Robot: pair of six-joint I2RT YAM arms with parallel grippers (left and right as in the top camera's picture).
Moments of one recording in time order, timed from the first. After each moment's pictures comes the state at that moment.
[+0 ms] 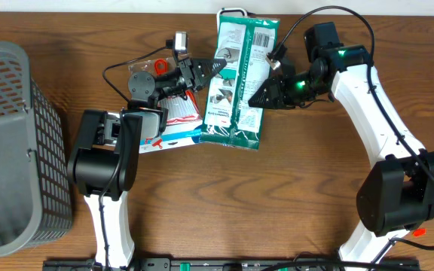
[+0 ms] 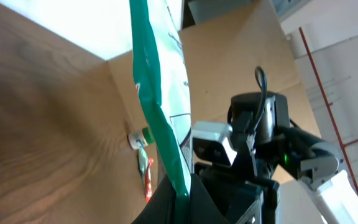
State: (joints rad) left arm -0.17 2.17 1.08 1.57 1.09 -1.49; right arm 0.20 1.90 1.65 -1.08 -0.82 0.00
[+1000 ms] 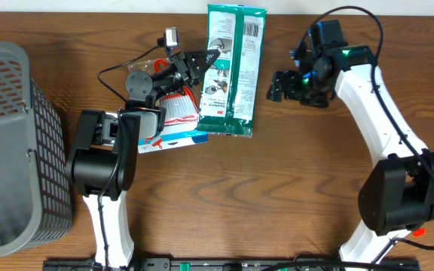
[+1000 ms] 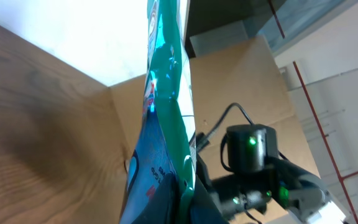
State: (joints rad) left arm -0.16 2.17 1.08 1.57 0.98 -1.53; right arm 0.16 1.90 1.64 -1.04 -0.27 0.26
